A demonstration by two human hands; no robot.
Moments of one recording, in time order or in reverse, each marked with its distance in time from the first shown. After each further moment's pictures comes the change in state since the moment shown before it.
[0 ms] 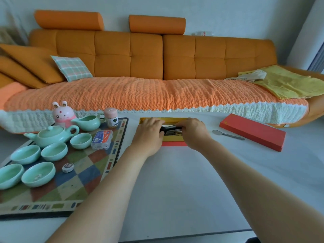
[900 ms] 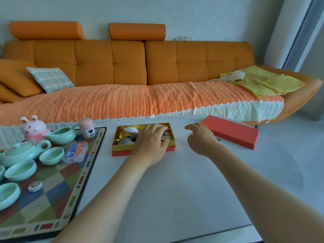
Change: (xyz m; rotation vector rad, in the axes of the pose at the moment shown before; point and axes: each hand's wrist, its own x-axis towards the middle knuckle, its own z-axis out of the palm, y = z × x) left_hand 0.014 0.074 0.020 0.011 0.037 0.136; right_hand -0.031 0.084 -0.047 -0.016 -0.104 0.201
